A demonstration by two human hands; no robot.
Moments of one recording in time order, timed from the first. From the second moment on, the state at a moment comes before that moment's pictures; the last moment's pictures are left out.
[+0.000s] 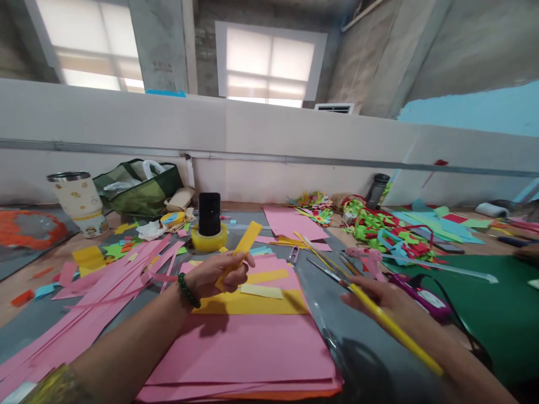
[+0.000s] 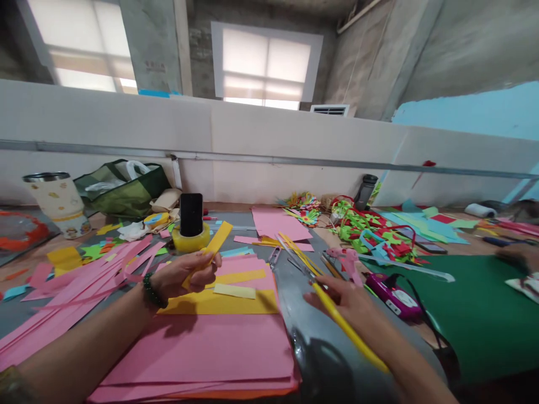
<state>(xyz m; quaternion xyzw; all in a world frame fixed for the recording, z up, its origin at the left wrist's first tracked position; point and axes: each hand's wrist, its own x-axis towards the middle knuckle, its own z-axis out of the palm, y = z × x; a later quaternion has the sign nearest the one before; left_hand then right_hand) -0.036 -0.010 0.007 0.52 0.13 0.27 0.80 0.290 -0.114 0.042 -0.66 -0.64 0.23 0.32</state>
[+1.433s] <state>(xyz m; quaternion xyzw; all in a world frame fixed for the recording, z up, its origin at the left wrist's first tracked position) -0.016 -0.013 0.014 0.31 0.23 0.36 0.85 0.146 -0.031 0.014 -0.18 -0.90 -0.19 0.33</state>
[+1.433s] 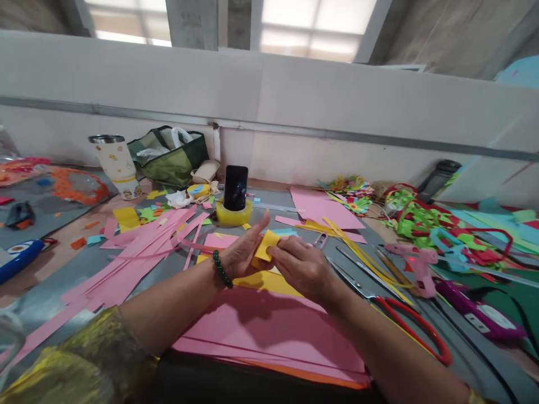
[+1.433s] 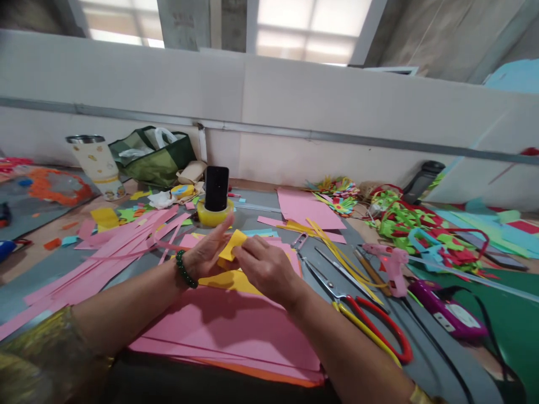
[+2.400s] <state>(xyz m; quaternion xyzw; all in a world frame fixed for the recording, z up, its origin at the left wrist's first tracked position) -0.021 -0.004 0.003 0.34 0.25 0.36 0.83 0.142 -0.030 0.010 -0.18 -0.90 -0.31 0.23</state>
